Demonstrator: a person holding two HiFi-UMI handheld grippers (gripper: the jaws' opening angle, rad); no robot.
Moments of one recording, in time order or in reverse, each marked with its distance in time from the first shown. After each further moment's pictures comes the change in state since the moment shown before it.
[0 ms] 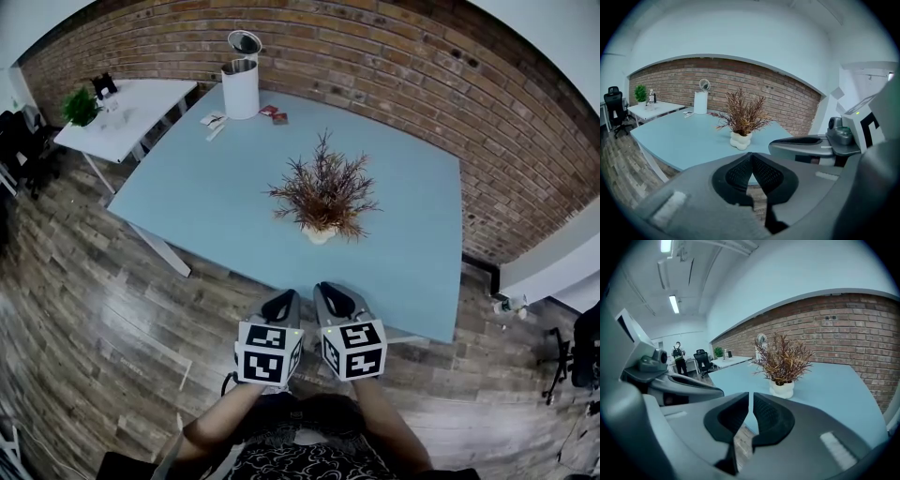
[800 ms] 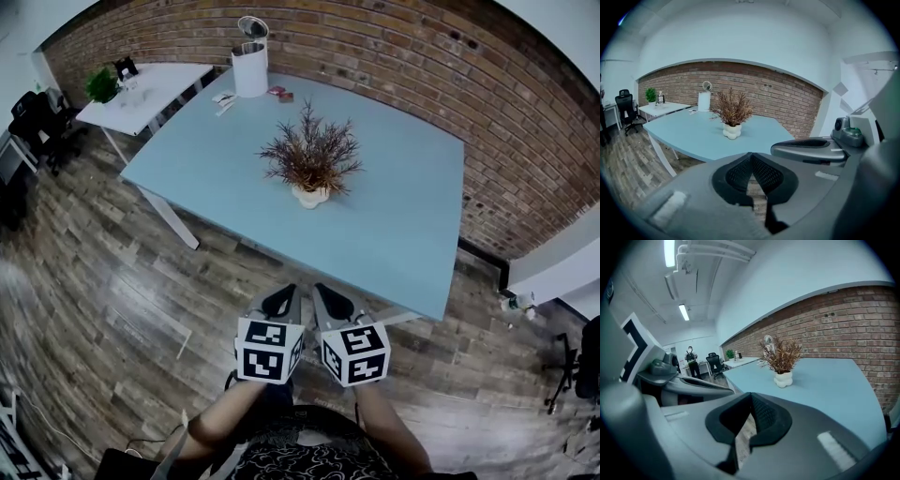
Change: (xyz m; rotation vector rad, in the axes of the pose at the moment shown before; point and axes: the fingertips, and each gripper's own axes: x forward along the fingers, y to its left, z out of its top) left arm -0.038 -0.083 -0.045 -0.018 -0.002 0.092; right arm -0.095 0.005 -0.048 0.009 -0.020 0.140
